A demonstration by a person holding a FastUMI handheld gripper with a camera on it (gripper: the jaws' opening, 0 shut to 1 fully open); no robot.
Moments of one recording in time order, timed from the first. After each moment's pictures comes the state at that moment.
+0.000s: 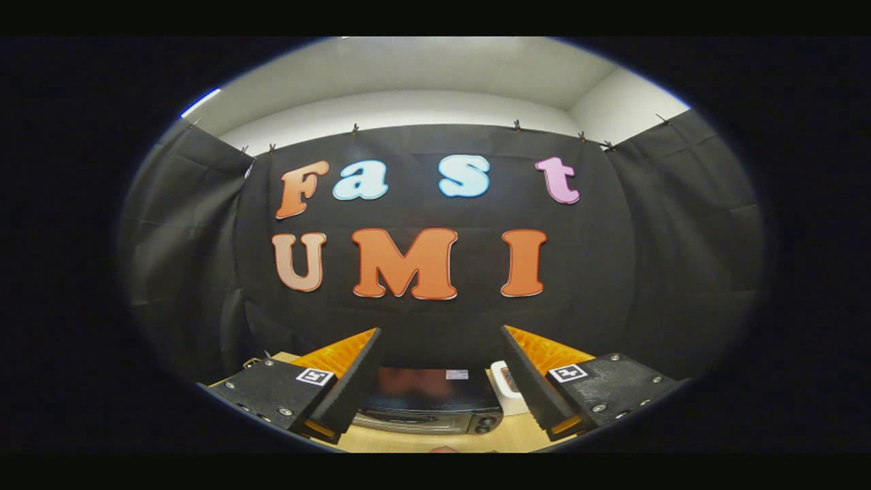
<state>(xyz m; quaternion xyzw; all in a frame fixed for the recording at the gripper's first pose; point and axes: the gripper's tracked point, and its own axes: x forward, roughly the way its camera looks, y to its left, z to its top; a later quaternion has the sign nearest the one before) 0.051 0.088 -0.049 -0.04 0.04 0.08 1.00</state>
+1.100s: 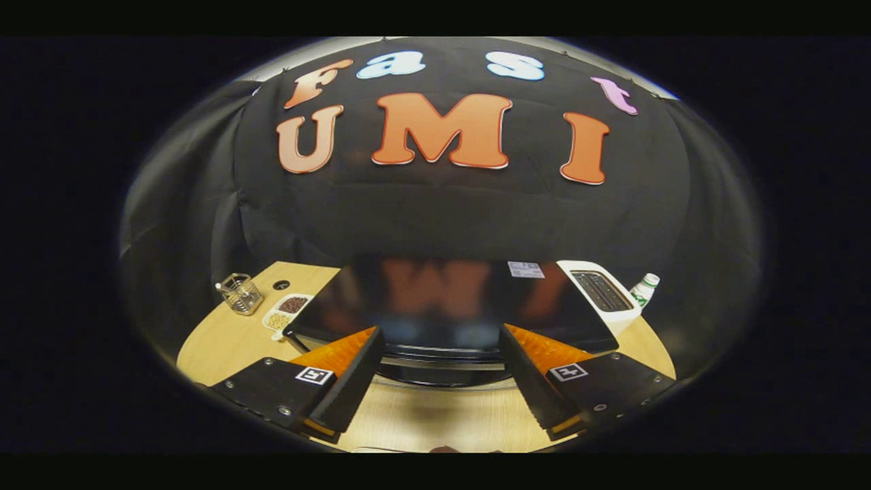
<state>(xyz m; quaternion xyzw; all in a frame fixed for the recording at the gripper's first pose) 0.088 0.147 -0.303 -0.10 0.29 0.09 0.95</state>
